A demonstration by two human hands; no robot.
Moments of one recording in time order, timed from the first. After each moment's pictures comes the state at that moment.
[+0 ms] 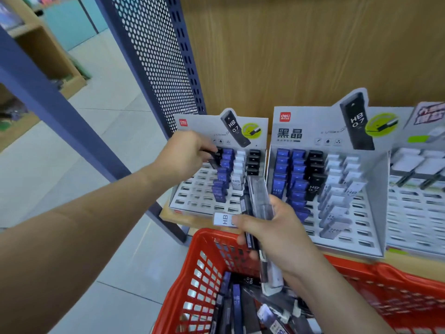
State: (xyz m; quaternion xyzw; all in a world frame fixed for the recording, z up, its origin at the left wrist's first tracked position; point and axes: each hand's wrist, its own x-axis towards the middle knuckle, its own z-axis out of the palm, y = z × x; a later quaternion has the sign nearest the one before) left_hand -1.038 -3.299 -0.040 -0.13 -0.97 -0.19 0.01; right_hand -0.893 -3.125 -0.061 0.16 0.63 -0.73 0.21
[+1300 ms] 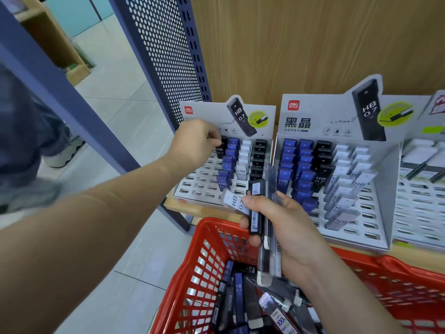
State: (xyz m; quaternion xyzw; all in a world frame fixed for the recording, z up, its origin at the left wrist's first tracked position) left_hand -1.043 -3.290 -0.051 -0.07 -0.97 -0.21 0.05; right_hand -0.893 -3.128 -0.061 0.19 0.50 -0.82 0.21
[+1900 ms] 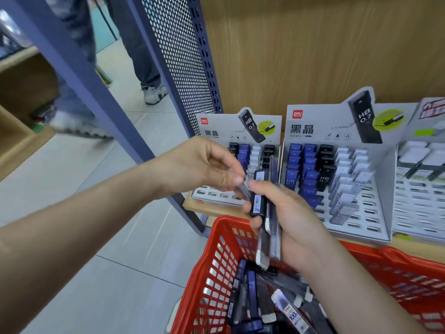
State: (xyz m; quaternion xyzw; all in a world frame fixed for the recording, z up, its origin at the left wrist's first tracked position) left_hand -0.951 -3.305 0.035 -0.13 -0.84 -0.47 -0.26; right_hand -0.886 -3.142 -0.029 0.17 0.43 -0.86 0.22
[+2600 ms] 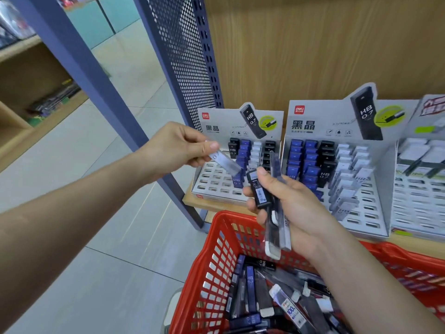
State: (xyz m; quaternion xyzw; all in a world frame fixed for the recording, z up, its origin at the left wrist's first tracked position) left_hand -0.973 -3.333 0.022 -0.03 -0.87 -0.48 -0.12; right_hand -0.888 -3.135 -0.027 0.16 0.44 -0.86 0.22
